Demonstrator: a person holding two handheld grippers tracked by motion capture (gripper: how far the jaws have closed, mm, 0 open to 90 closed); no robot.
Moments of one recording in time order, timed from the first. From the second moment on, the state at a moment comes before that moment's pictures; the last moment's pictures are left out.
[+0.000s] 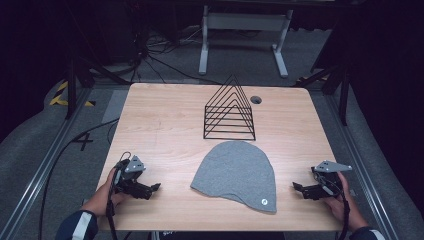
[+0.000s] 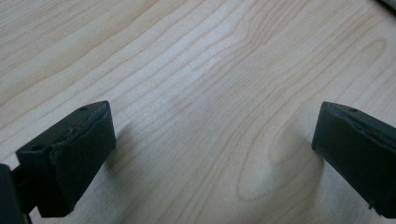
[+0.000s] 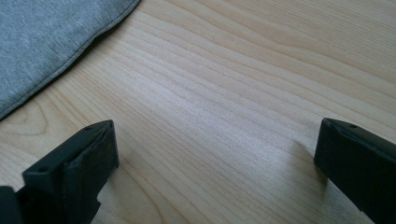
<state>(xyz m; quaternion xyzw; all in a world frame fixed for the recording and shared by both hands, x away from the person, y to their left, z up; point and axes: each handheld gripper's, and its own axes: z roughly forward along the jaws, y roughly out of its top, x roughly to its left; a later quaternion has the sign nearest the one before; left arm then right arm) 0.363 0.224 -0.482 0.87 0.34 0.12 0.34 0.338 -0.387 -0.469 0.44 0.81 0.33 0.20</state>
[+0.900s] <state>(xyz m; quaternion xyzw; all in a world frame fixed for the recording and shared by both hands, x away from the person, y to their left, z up) 0.410 0.135 -0.460 0.90 0.21 0.07 0.37 0.353 -0.339 -0.440 0.38 0.84 0.35 0.18</state>
